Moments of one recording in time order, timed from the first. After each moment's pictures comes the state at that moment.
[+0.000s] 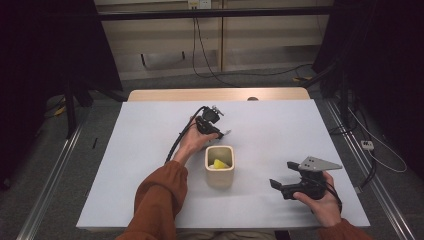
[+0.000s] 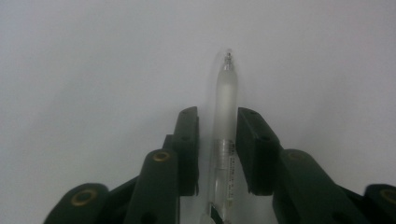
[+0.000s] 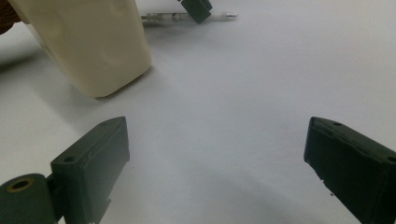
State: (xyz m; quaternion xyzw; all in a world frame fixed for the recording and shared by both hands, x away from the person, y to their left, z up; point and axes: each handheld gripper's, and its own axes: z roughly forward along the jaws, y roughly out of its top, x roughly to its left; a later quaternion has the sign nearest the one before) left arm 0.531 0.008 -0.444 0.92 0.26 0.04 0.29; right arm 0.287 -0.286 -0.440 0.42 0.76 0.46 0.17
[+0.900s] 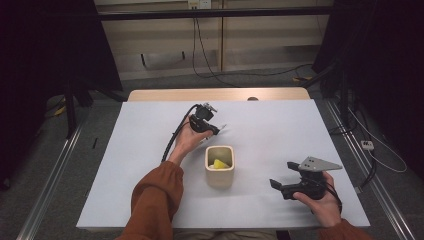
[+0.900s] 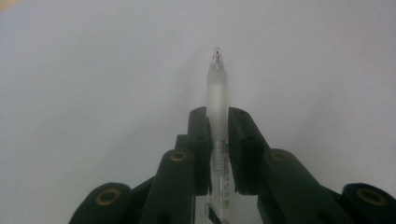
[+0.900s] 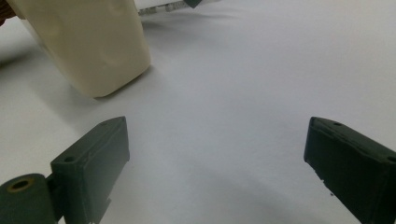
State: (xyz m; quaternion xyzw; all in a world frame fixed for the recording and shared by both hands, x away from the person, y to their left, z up) left arm 0.528 0.027 -0.429 0.90 0.28 0.05 0.34; right arm 0.287 -0.286 -0.441 0.42 0.76 0.46 0.17
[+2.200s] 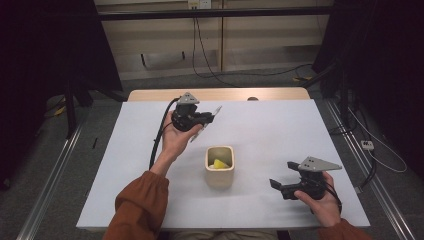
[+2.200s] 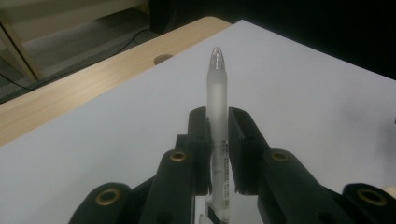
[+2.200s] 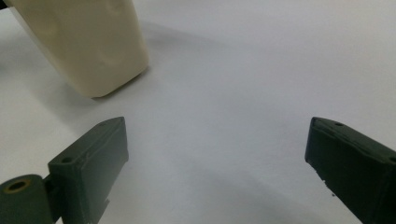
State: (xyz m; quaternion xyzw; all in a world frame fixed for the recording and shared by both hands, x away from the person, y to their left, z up) left arm 0.471 0.070 -0.357 0.82 0.28 0.11 0.49; right arm 0.287 -0.286 -0.442 0.43 0.76 0.46 0.18
